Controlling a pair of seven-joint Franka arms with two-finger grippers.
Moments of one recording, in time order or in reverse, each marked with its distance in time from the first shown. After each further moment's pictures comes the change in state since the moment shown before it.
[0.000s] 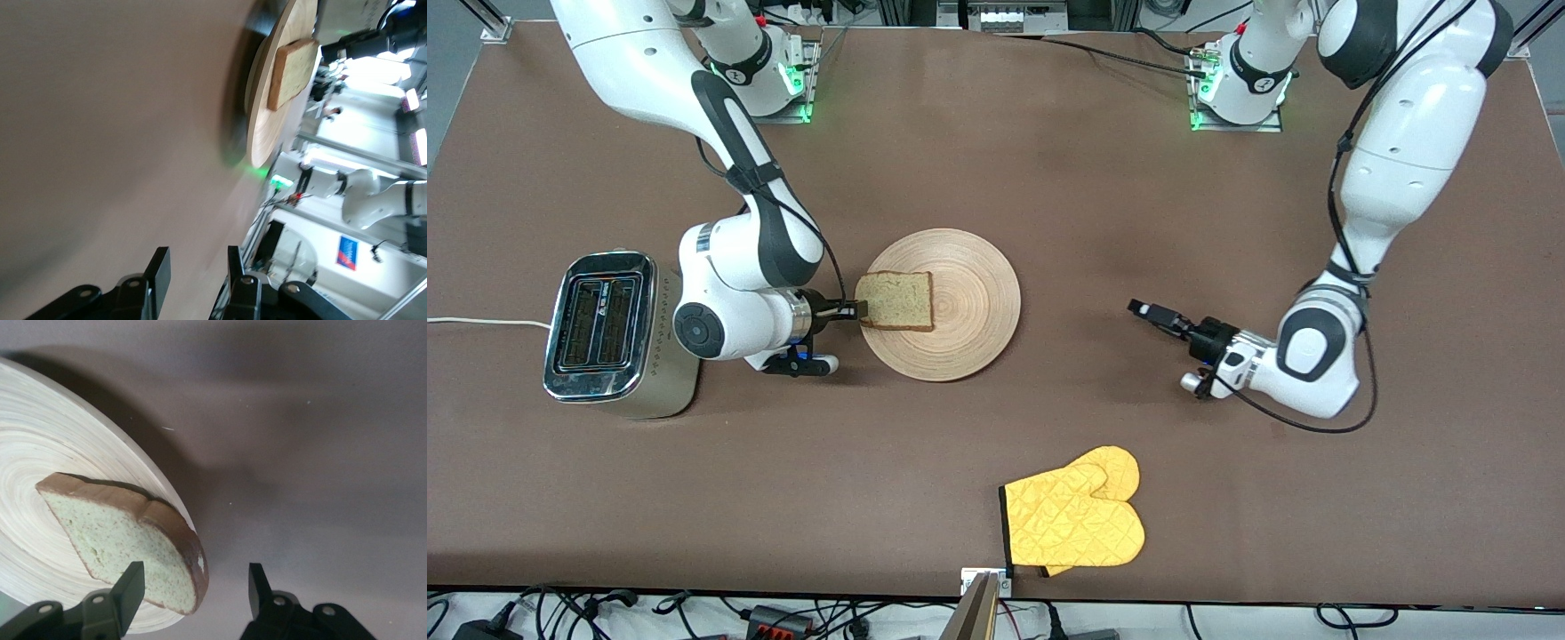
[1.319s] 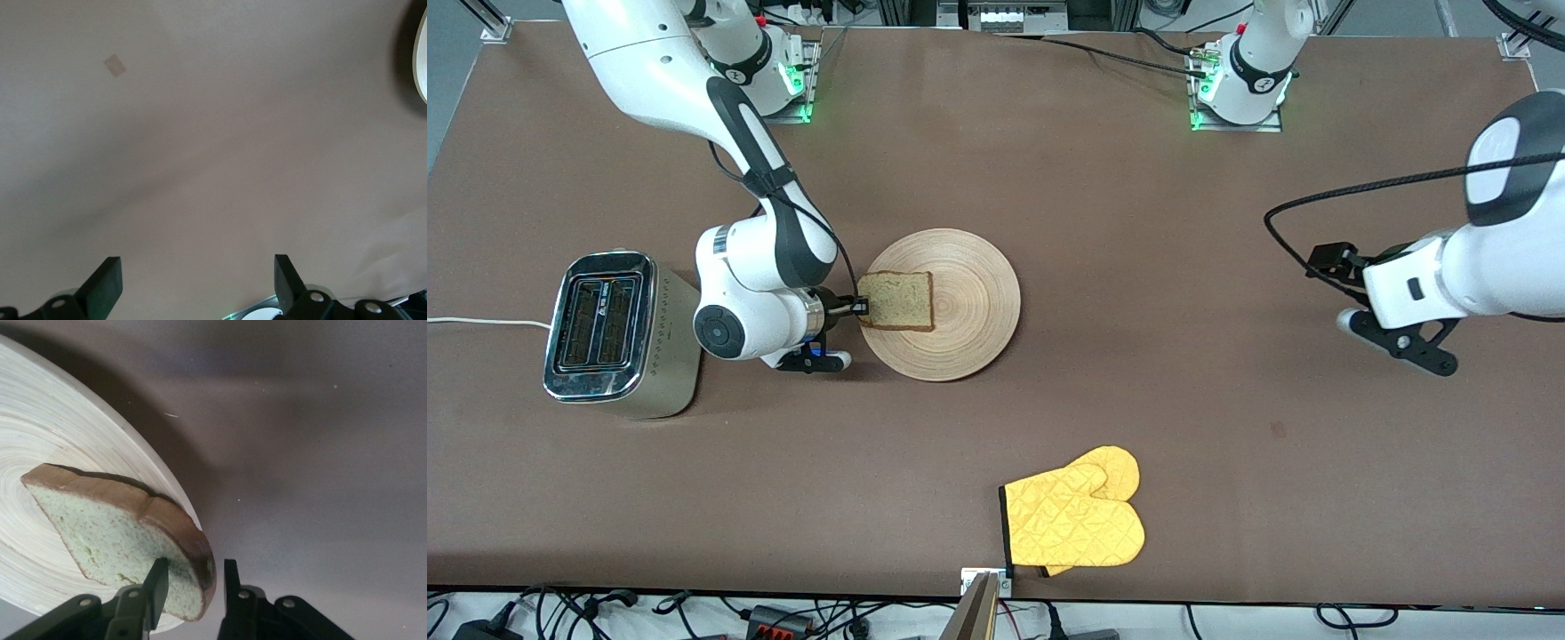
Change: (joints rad) left arm 0.003 -0.495 -0.046 0.220 0.813 -0.176 -0.265; right arm 0.018 0.019 0.000 -0.001 0.000 -0.002 -0.003
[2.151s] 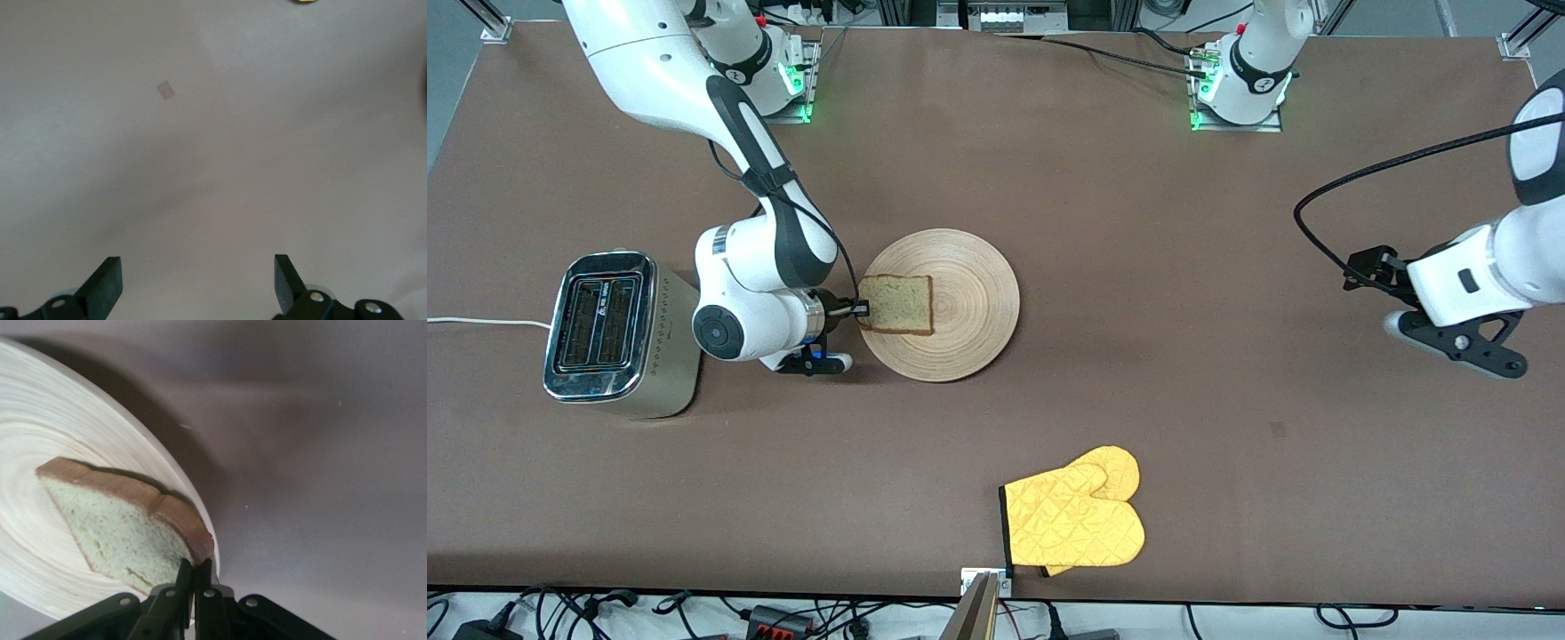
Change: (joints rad) left arm 0.015 -0.023 0.009 0.034 0.059 0.059 -0.016; right arm 0.002 -0.004 0.000 0.038 0.000 -0.008 -0.005
